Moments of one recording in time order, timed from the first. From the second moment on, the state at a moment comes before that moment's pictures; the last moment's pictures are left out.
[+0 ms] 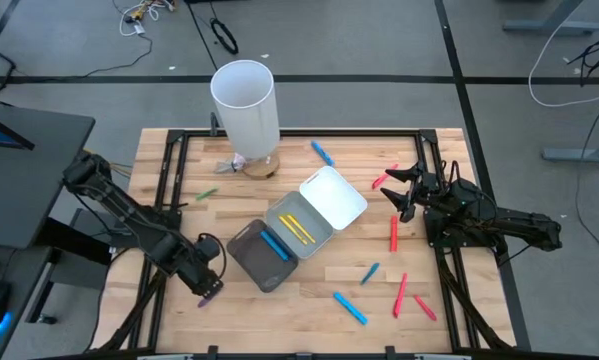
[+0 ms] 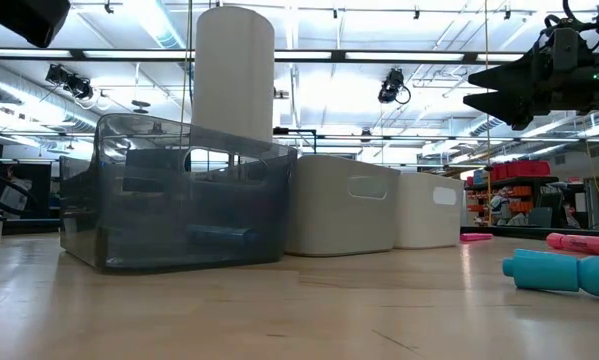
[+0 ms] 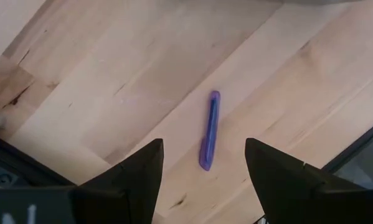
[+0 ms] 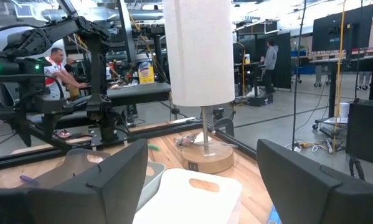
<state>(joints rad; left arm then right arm) -0.71 1.30 0.95 -1.00 -0.02 -1.51 -0.22 0.01 0.02 0.12 0.12 0.07</state>
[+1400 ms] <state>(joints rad) -0.79 1.71 0.95 -0.76 0.04 -1.56 -0.22 0.01 0.02 0.12 0.12 0.07</state>
